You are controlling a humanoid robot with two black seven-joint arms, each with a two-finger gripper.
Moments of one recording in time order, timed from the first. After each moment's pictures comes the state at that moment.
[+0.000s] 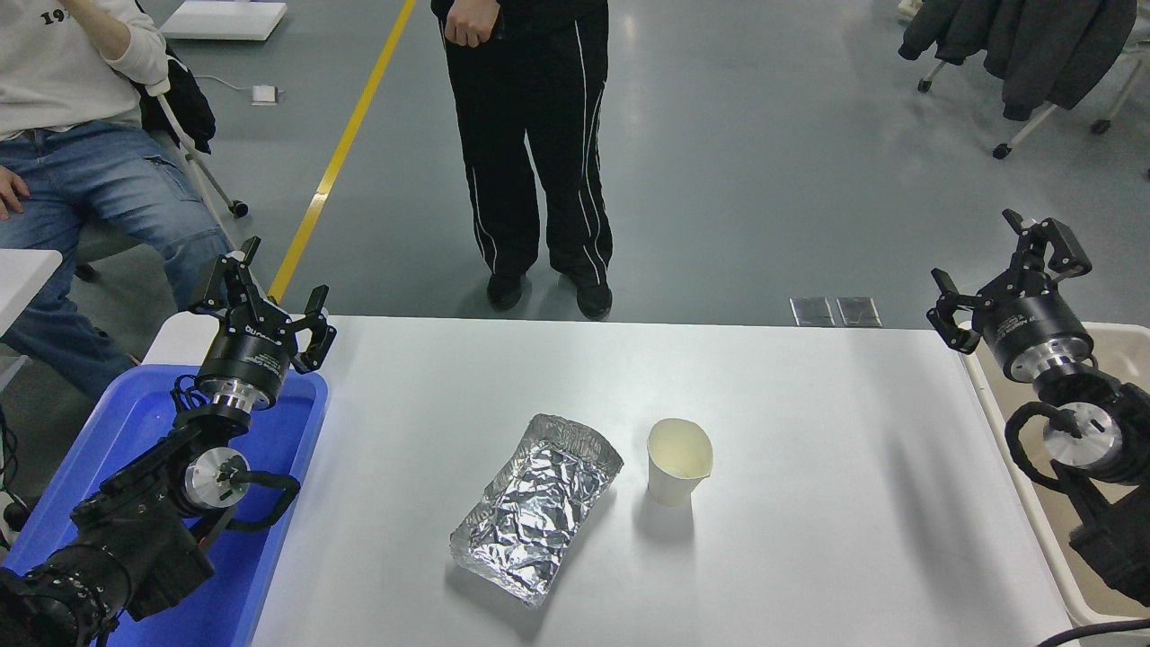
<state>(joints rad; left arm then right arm) -0.61 0.29 -0.84 -0.45 0.19 -0.47 -0.66 0.59 -0.39 1.14 0.68 -0.35 0.19 0.27</state>
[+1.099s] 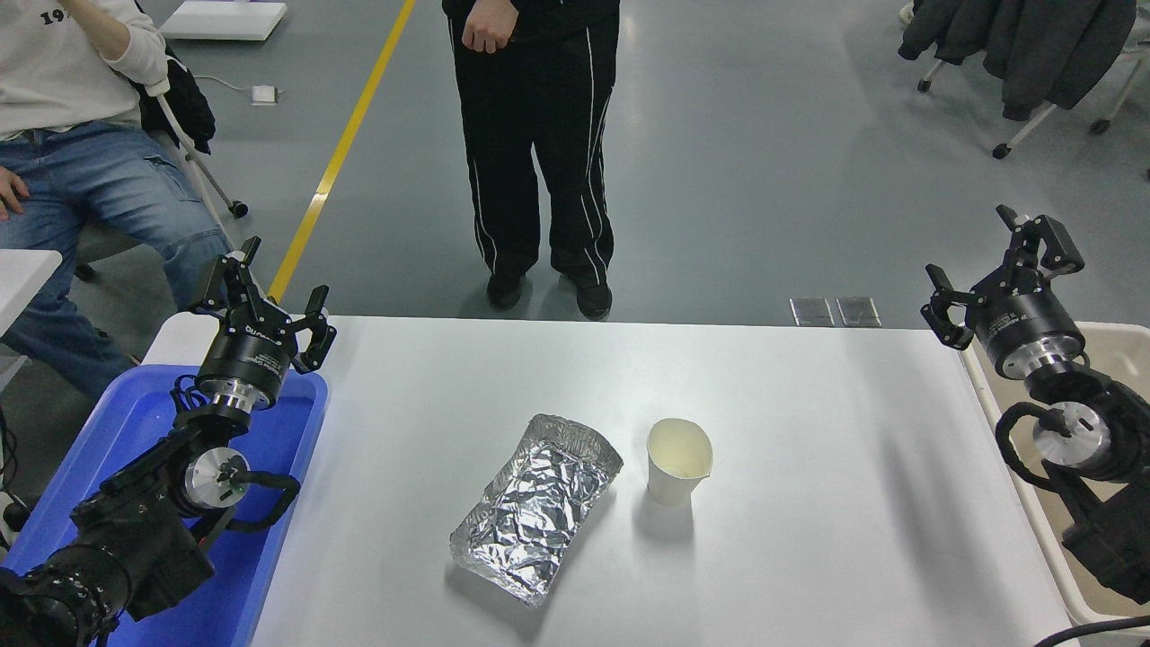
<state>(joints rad) -0.61 0.29 -0.84 -0.45 0.19 -0.47 -0.66 0.60 -0.39 1.13 0.67 -0.33 0.19 0.28</state>
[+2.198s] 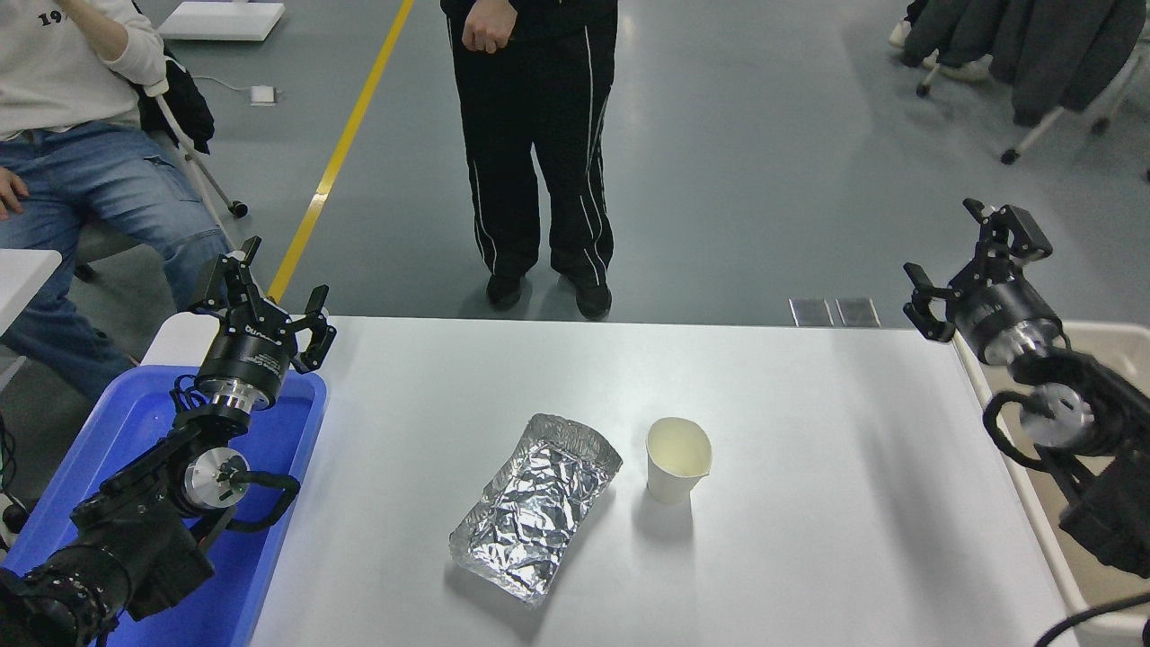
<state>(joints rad) -0.61 0.29 -0.84 -0.45 0.19 -0.47 -0.66 0.87 -0.42 0.59 0.58 -0.34 0.18 0.28</state>
